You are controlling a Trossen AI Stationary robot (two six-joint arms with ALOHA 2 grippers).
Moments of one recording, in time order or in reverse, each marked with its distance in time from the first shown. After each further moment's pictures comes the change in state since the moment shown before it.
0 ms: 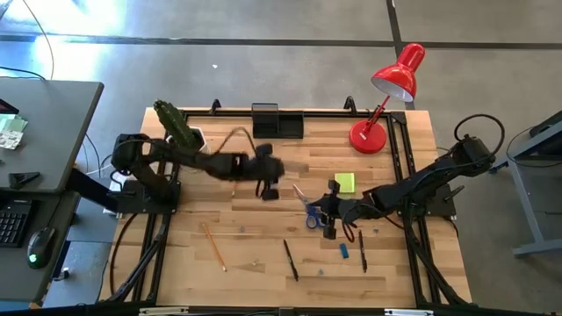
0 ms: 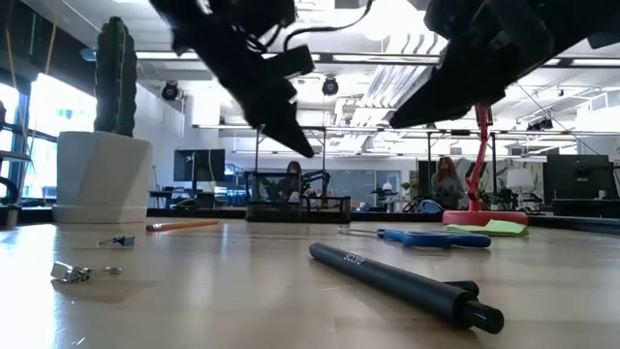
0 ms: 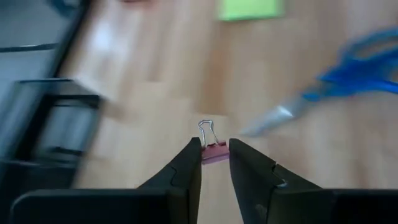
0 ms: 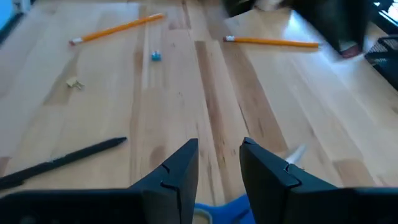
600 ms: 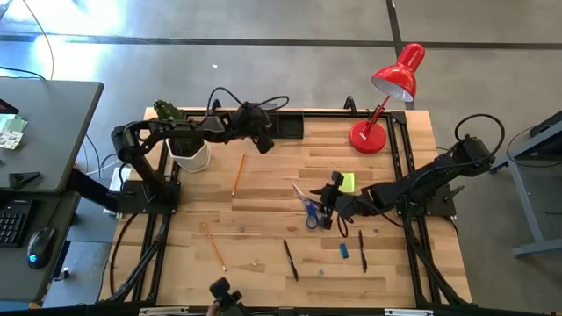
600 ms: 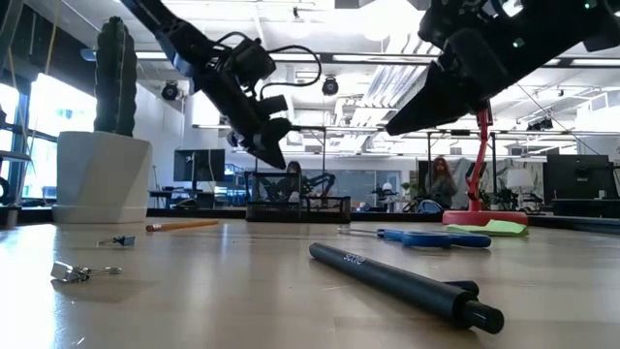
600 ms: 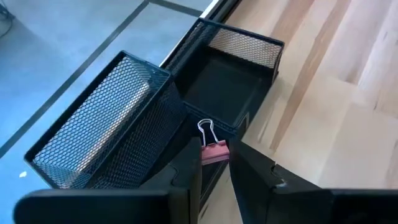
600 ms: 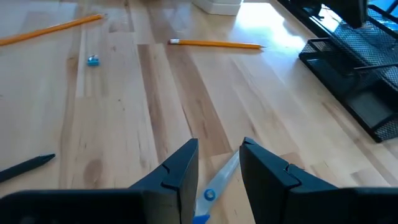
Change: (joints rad) left arm 0.420 0.008 -0.020 0.077 0.111 -0.042; right arm -0.045 0.001 0.000 -0.017 0.139 -0.013
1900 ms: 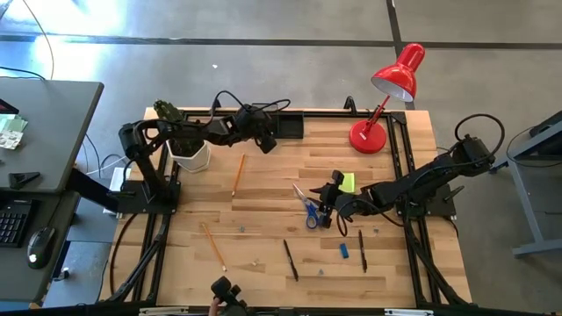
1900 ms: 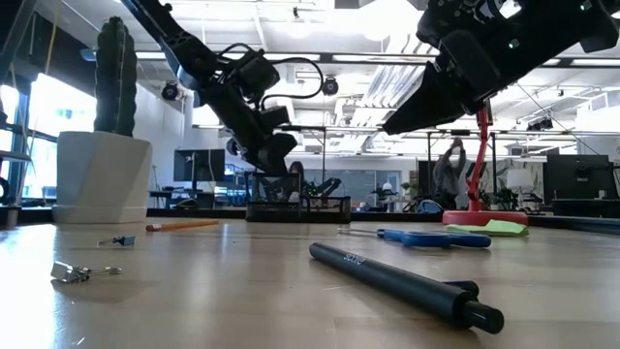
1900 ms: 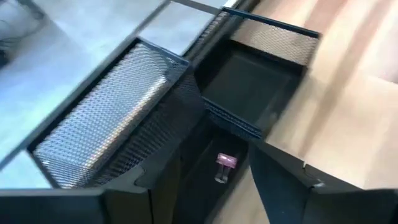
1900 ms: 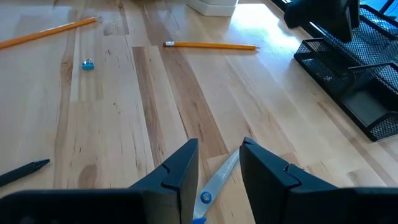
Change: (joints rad) left arm -0.005 0.058 -0.011 0.084 -0.073 -0.023; right arm -0.006 0.001 0.000 0.002 0.010 0.007
